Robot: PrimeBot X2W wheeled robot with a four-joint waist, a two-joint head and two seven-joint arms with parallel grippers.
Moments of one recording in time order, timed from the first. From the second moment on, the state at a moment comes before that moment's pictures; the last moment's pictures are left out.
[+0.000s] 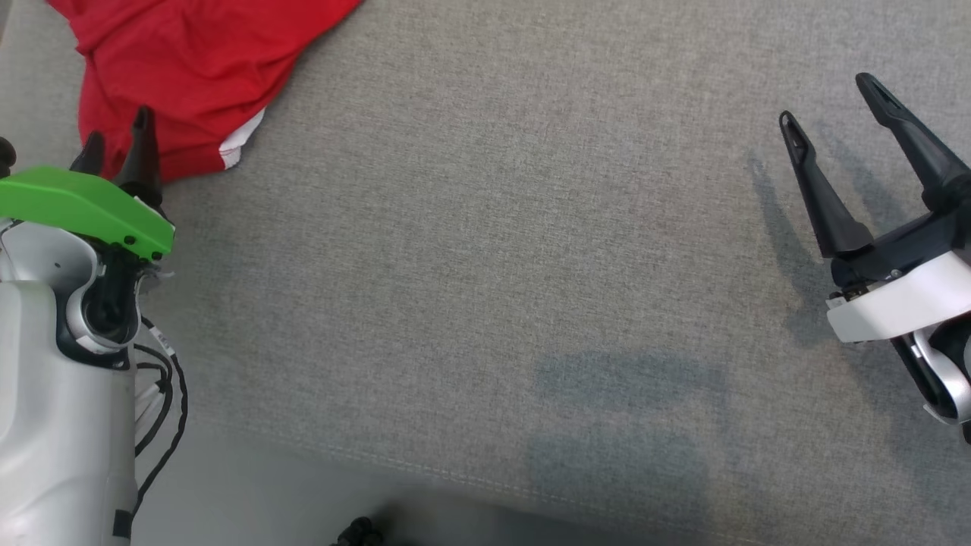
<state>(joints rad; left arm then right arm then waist) -0.58 0.17 -0.03 0.35 -0.73 0.09 0.19 -0.28 -0.61 0.39 -0.27 0.34 -0.13 -0.08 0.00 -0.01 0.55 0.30</state>
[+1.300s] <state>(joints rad) -0.71 0.02 -0.34 0.30 -0.79 -0.12 0.15 -0.24 -0.41 0.41 -0.13 0.37 -0.13 -0.20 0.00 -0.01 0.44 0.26</state>
